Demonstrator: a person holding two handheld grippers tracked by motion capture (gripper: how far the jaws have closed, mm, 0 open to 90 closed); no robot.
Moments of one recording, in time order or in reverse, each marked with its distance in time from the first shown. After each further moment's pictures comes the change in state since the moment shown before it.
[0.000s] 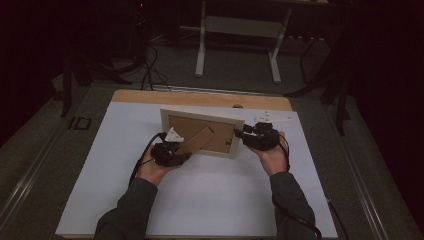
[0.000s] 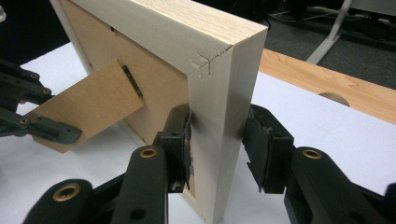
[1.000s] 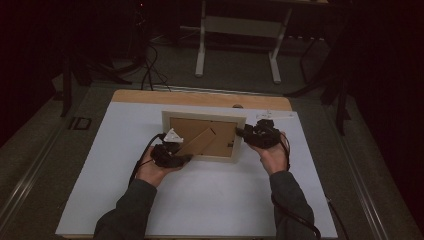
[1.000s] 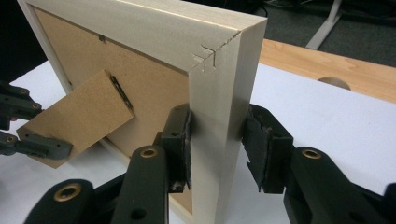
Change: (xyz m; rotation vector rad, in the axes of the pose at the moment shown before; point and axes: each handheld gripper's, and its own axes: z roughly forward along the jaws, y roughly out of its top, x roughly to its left) left arm -0.002 -0.001 -0.002 -0.004 -0.047 -0.019; right arm -0.007 0.002 0.002 0.025 -0.008 0.089
